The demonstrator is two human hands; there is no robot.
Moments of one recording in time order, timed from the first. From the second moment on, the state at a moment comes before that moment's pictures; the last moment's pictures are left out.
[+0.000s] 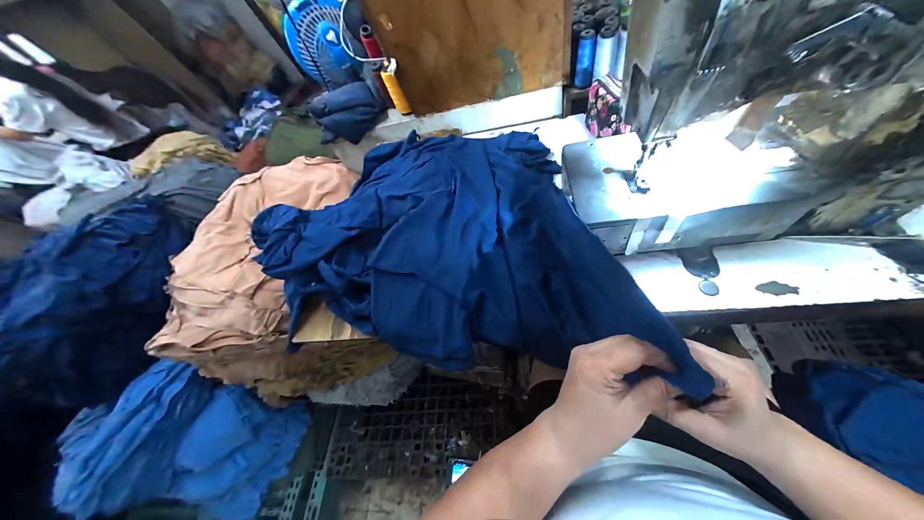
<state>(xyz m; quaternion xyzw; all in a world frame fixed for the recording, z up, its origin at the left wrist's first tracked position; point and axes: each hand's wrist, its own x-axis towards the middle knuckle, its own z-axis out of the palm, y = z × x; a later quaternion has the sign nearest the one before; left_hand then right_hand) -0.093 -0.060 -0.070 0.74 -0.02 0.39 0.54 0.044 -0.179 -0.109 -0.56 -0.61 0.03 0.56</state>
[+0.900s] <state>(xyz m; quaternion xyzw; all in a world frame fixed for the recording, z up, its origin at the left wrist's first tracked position) -0.172 -0.003 -0.014 0.91 0.03 0.39 0.13 0.095 -0.205 -0.037 -0.48 -0.61 0.20 0.60</state>
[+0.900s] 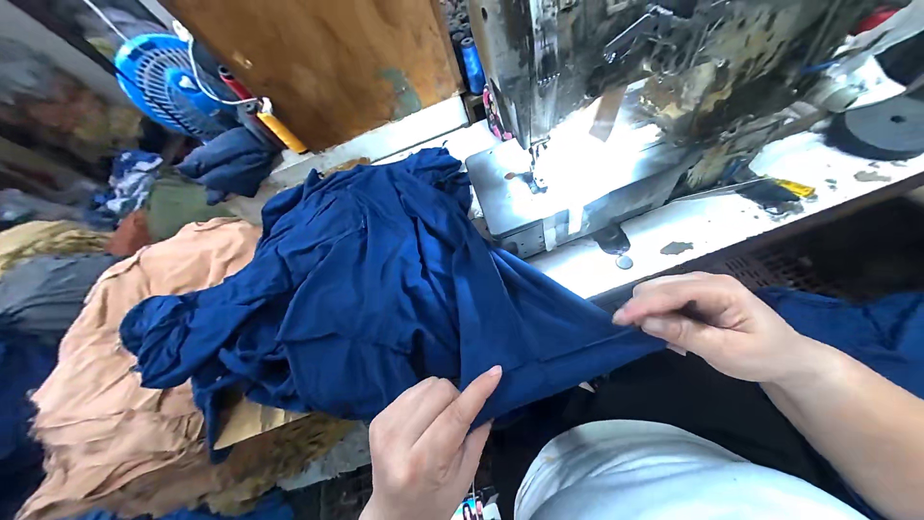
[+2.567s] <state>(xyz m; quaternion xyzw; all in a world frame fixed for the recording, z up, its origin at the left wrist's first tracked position) 0.132 0.174 -0.020 0.92 0.09 0.39 0.05 0.129 -0.108 -0.085 -0.62 -0.33 0.31 0.64</state>
